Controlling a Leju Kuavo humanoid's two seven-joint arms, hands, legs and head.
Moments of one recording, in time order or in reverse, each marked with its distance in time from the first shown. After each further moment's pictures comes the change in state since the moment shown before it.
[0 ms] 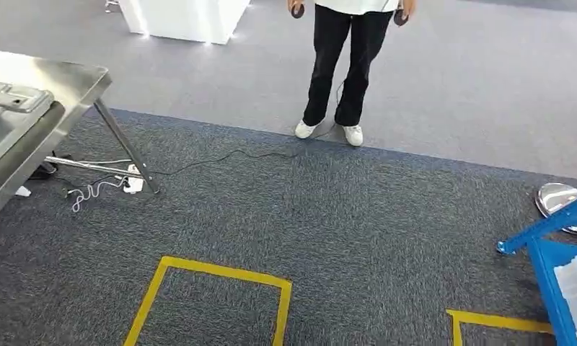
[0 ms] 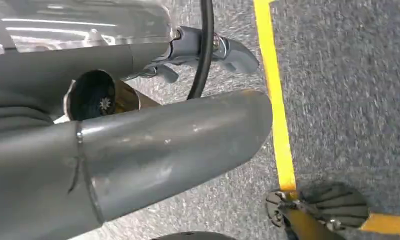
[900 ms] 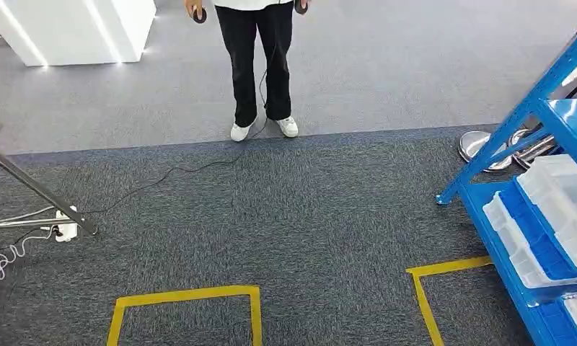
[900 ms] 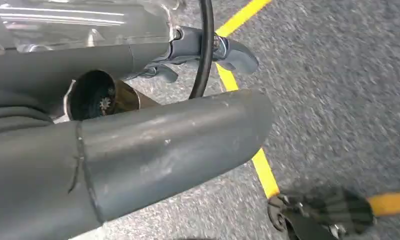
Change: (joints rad) left arm -0.008 -0.002 0.004 0.000 -0.014 0.003 0.004; right arm 0.007 0.003 -0.002 0.000 0.049 0.018 -0.006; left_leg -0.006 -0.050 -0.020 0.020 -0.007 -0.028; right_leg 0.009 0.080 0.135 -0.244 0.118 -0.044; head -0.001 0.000
